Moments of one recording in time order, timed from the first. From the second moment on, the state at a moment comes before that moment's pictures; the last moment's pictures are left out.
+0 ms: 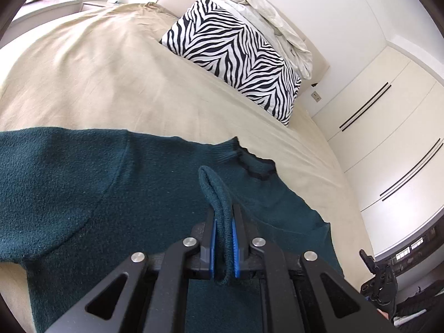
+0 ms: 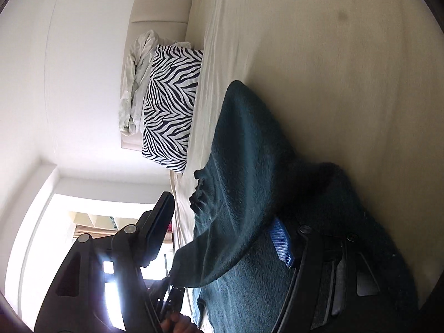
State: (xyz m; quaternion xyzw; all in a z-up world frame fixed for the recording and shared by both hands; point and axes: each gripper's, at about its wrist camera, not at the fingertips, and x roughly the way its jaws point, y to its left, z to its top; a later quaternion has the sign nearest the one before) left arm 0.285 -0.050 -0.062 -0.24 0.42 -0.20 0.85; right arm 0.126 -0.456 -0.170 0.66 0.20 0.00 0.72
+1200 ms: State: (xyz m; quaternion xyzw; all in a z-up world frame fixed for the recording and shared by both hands) left arm 0.254 -0.027 -0.122 -0.27 0.39 -0.19 0.86; right arm 0.230 -0.447 -0.153 0.54 0.35 0.02 0.76
